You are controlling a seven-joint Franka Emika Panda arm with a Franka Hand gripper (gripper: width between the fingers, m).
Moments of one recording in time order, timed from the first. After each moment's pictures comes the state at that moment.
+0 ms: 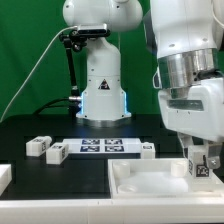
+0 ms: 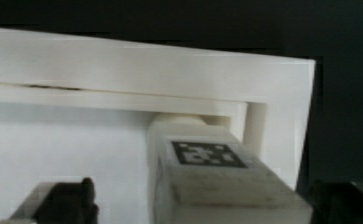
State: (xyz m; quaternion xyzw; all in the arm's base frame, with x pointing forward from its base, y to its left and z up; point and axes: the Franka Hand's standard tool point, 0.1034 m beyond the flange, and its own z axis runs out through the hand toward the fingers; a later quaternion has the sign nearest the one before) arm 0.613 0.120 0.070 -0.80 0.59 -0.02 0.10
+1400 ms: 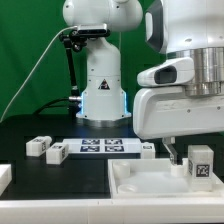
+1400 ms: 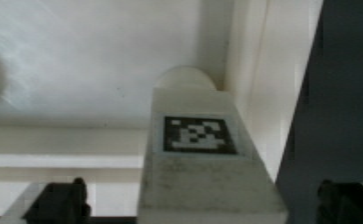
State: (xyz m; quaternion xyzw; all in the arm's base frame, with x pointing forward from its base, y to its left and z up) arm 0.618 0.121 0.073 -1.00 -0.03 -0.06 0.04
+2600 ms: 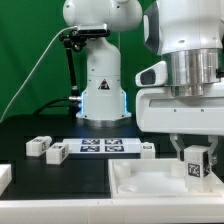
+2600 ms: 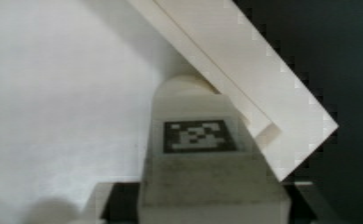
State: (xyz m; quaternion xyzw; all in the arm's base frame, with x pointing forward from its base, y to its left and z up) arm 0.616 0.114 0.071 -0.91 0.41 -0.05 0.06
